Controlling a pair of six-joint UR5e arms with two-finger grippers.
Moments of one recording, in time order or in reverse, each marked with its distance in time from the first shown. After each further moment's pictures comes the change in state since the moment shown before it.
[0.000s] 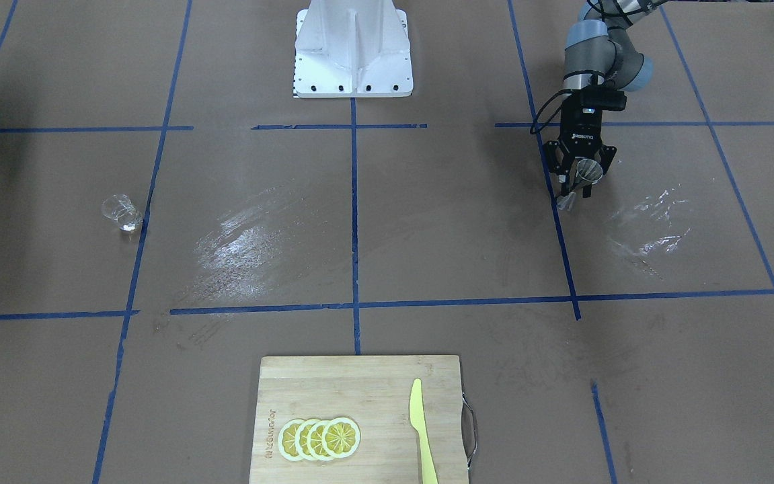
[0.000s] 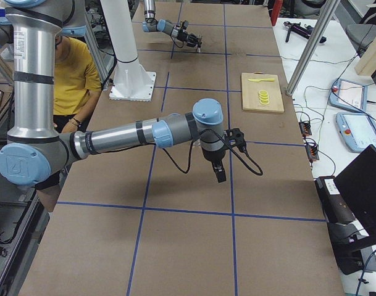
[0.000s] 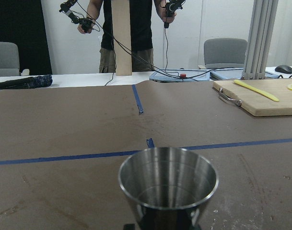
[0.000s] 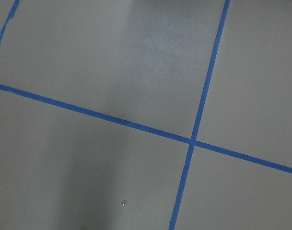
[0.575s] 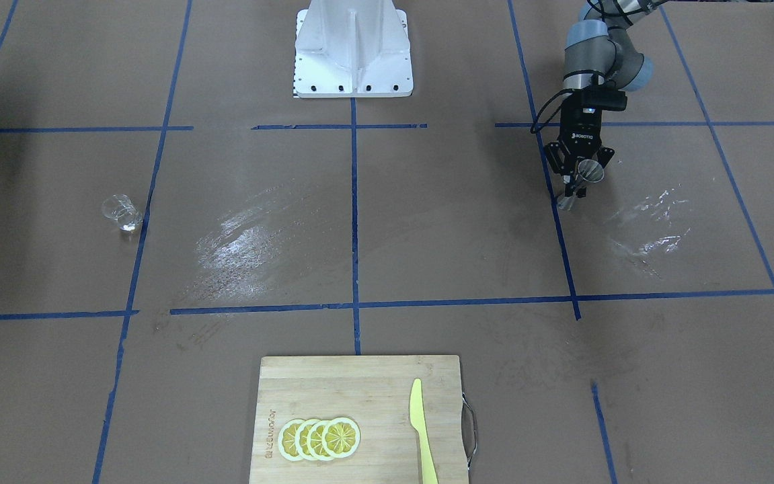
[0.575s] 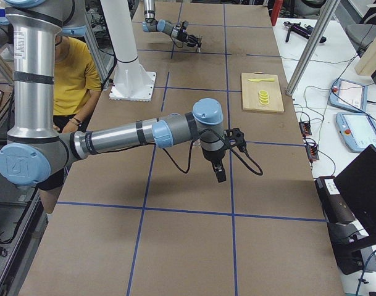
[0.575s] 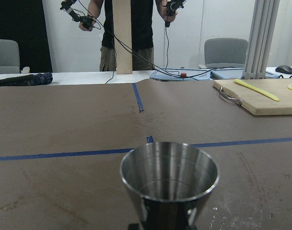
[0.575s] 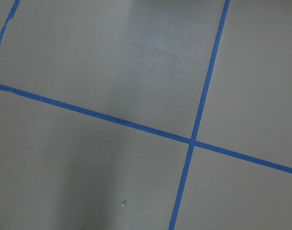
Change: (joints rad) left arm 0.004 0.002 0.001 -0.016 0.000 -0.029; right arm 0.000 0.000 0.001 0.000 -0.001 0.000
